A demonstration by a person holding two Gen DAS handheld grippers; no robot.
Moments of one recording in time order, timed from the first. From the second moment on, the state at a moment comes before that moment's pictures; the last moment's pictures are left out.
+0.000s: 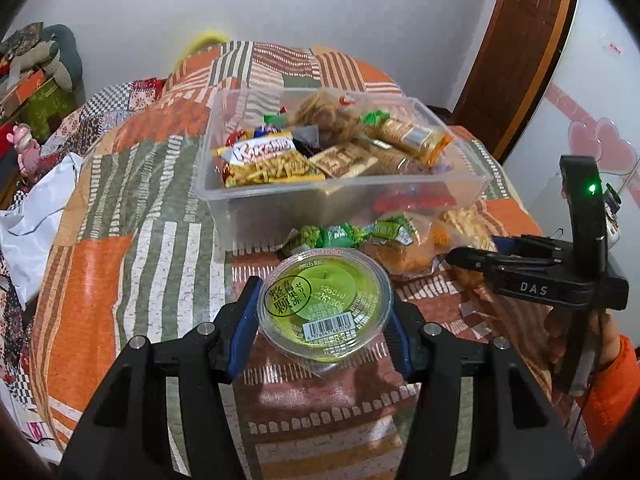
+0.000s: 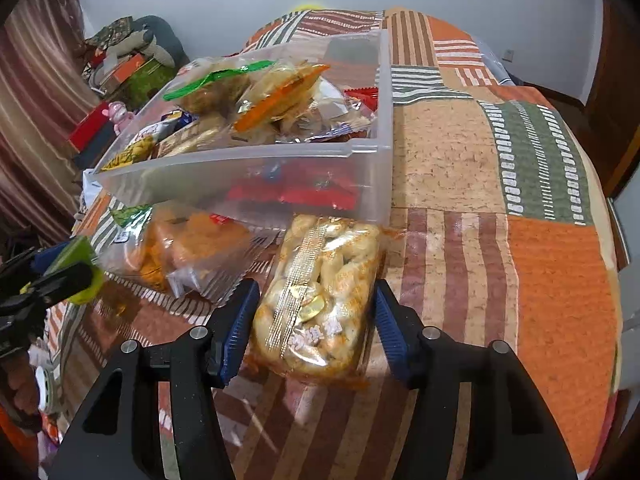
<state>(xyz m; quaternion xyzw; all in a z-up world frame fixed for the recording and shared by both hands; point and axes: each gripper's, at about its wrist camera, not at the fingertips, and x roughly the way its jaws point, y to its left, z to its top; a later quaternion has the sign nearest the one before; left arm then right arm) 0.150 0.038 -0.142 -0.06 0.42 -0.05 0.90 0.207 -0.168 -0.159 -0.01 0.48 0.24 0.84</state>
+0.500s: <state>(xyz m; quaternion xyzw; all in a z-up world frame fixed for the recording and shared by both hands) 0.156 0.047 -0.096 -0.07 0.37 -0.05 0.92 0.186 -0.202 -0.117 0.01 0.43 0.24 0.87</state>
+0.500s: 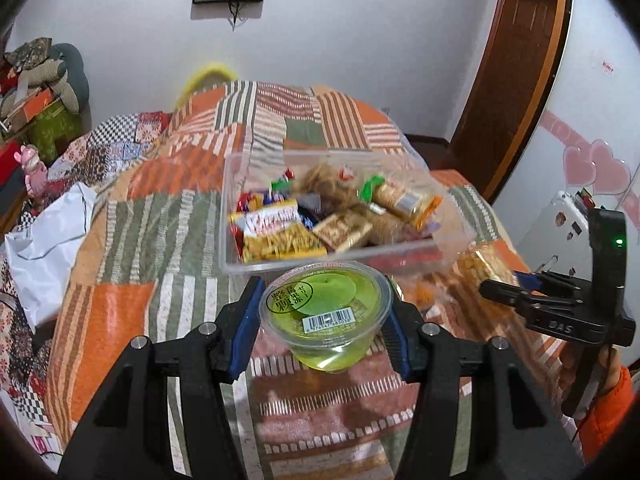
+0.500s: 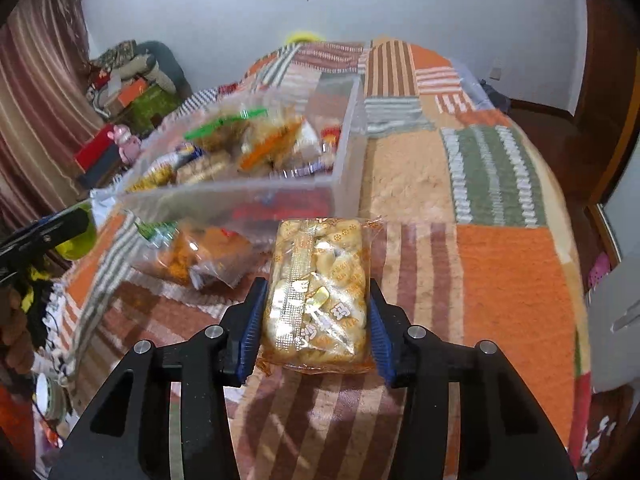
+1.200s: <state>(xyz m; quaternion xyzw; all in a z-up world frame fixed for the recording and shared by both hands) 0.236 0.043 -0.074 -0.08 0.35 -0.04 0.93 0.241 -0.166 -0.070 0.00 0.35 0.25 0.90</state>
